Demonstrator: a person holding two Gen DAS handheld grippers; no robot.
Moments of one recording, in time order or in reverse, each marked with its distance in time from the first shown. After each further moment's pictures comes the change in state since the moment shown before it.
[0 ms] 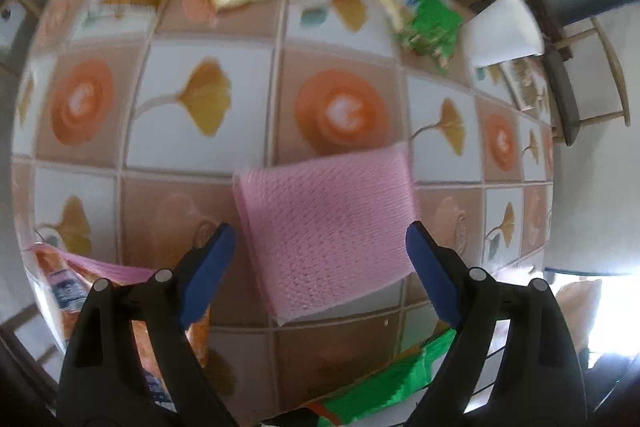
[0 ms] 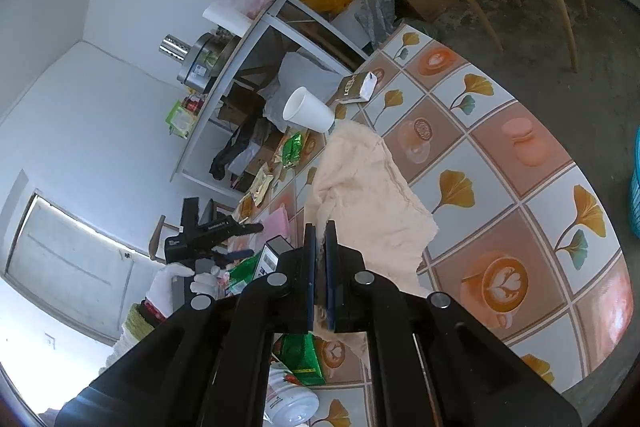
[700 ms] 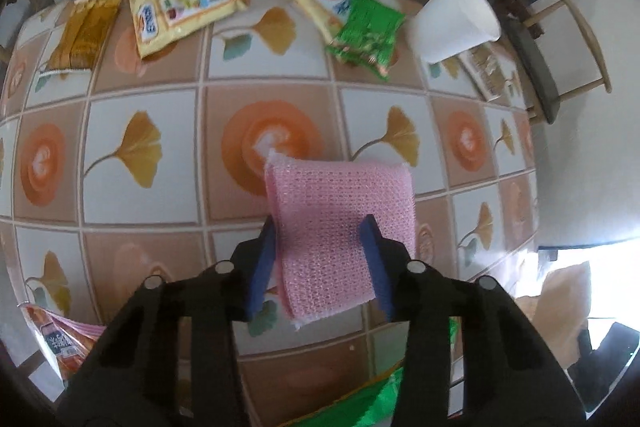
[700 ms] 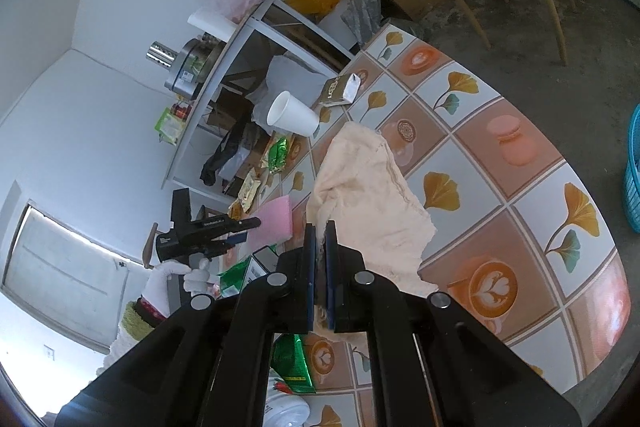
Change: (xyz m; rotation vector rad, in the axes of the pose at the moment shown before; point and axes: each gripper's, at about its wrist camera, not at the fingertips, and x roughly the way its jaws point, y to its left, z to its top) left arm -0.009 -0.040 0.009 0.162 -0.086 -0.034; right arm 0.001 -0.010 0.003 0.028 -0.008 -0.031
